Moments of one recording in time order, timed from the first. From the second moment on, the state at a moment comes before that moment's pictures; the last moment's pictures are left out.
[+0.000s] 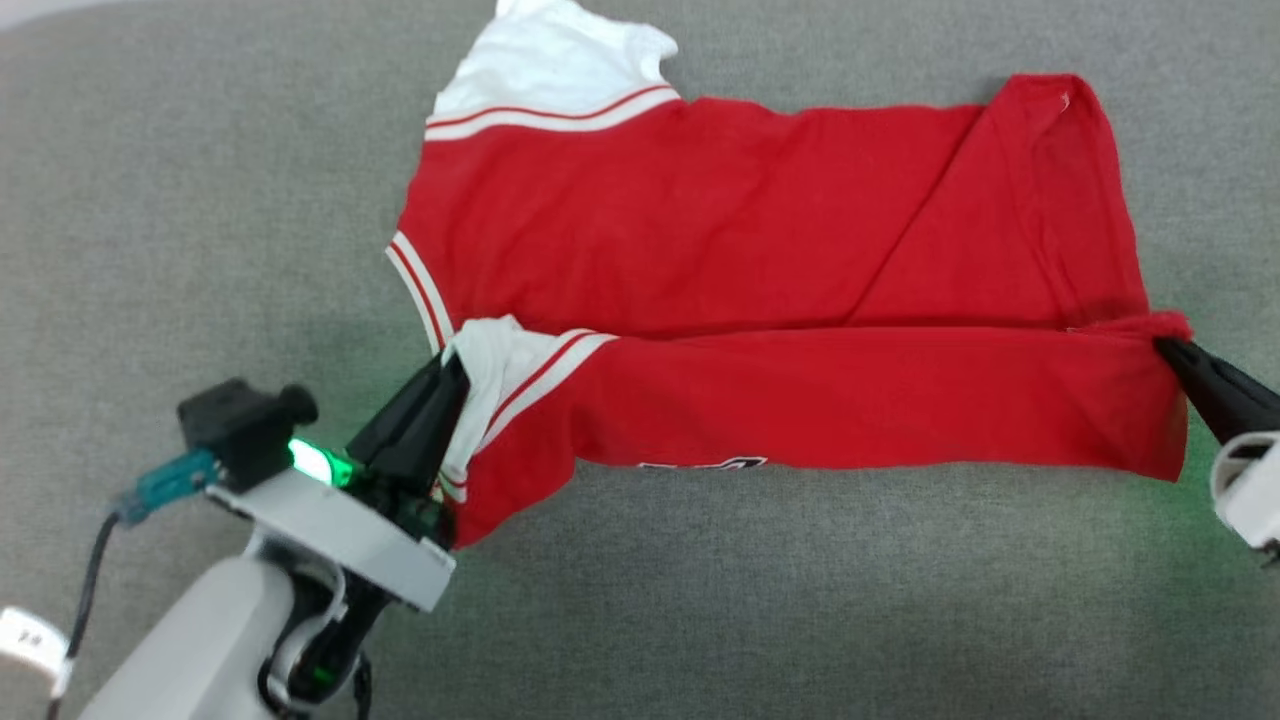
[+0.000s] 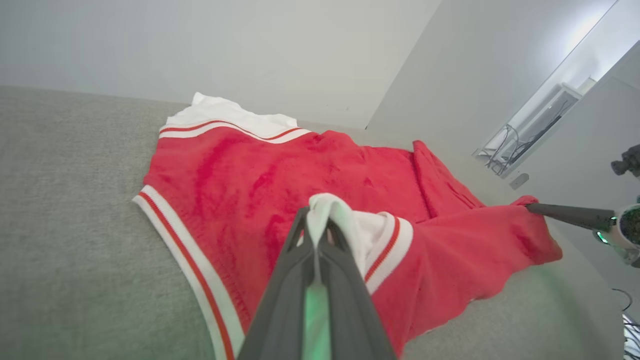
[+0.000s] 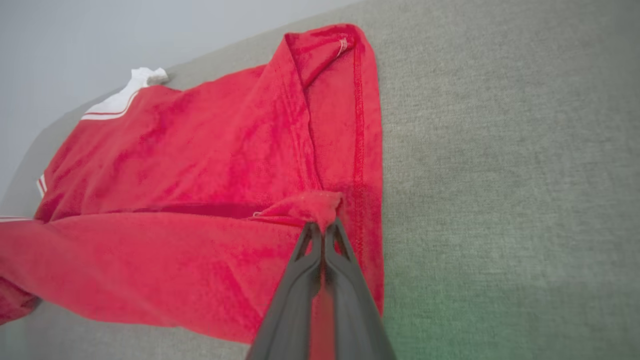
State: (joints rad) left arm -0.37 0.55 -0.49 0.00 -0.88 -0.09 -0.18; right arm -0.27 -0.36 -0.11 -0.08 0.74 0.13 0.60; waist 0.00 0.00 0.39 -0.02
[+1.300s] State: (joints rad) left arm -0.65 0.75 -0.61 0.14 -0.95 -0.04 0.12; right arm -0.41 -0.41 -0.03 0.00 0.66 0.13 0.18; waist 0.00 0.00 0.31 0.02
